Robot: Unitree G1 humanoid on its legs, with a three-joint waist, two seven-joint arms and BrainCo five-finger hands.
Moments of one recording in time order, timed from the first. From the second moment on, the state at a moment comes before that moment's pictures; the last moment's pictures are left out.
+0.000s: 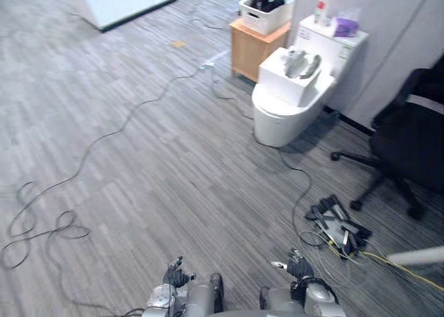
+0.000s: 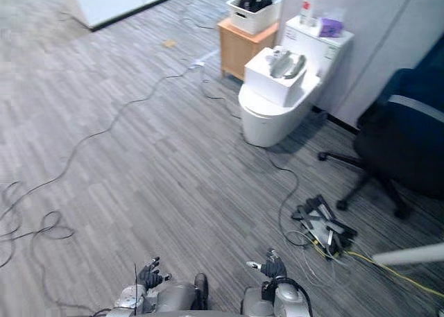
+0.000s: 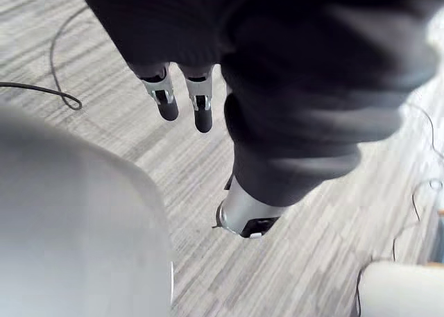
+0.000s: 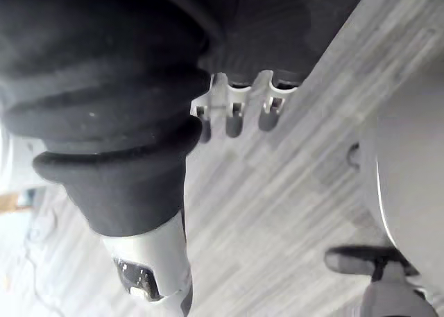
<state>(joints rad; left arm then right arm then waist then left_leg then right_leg) 0.10 0.07 -0.03 0.88 -0.03 -0.06 0.07 0.07 -0.04 -0.01 0.82 0.11 -0.04 -0.04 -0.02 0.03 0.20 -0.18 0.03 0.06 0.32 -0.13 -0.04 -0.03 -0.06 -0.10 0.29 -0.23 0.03</state>
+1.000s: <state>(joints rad) 0.12 0.06 0.01 0.92 0.02 -0.05 0.07 0.02 -0.03 0.02 0.90 0.02 -0.03 -0.02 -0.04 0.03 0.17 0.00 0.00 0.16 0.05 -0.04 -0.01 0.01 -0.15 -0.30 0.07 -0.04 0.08</state>
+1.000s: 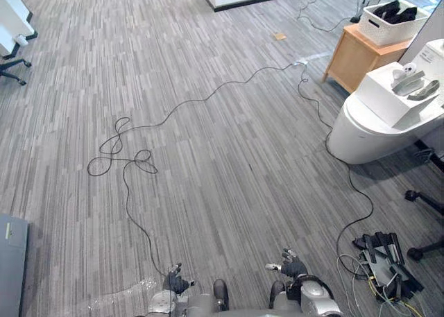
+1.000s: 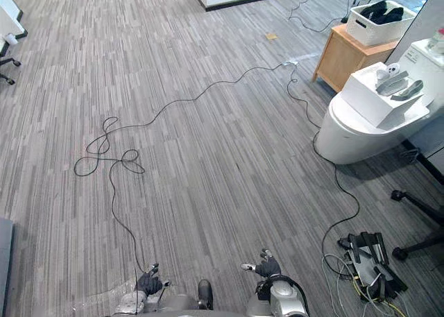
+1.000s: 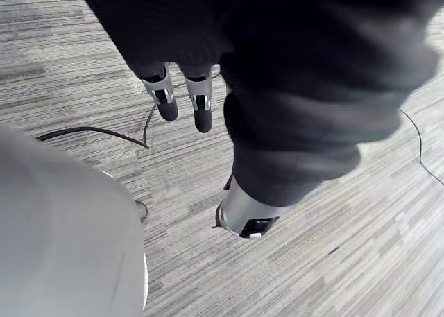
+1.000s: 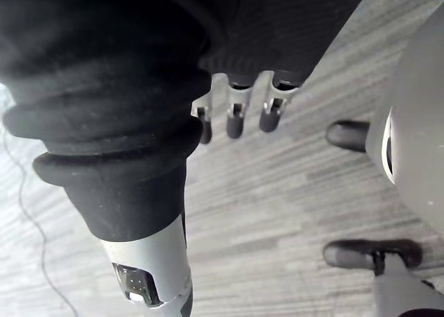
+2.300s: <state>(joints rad) 0.09 0.10 0.03 0.91 -0.11 -0.05 0.07 0.02 -0.06 0.00 0.93 0.01 -0.02 -0.02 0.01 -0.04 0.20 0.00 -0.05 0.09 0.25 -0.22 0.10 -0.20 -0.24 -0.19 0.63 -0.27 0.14</state>
